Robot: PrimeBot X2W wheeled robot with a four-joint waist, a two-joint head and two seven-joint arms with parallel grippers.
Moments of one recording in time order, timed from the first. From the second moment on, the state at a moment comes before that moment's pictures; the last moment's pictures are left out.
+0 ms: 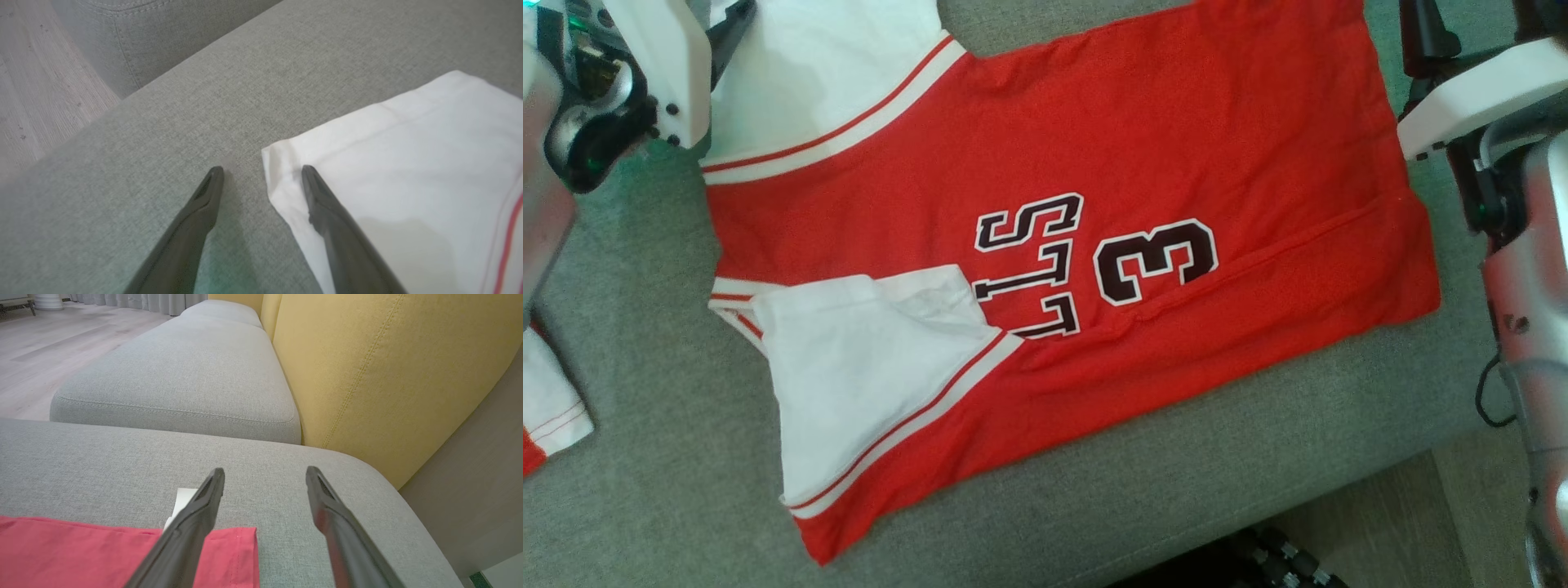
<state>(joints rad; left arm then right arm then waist) -1.27 0.58 -1.03 0.67 -0.92 -0.13 0.52 -0.81 -0.27 0.17 0.52 0.20 0.13 -0.07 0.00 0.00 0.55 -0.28</state>
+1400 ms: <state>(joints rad) -1.20 0.52 -1.26 0.39 -1.04 -0.12 0.15 -0.85 -0.61 0.45 0.71 0.53 0.13 0.18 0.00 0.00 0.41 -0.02</state>
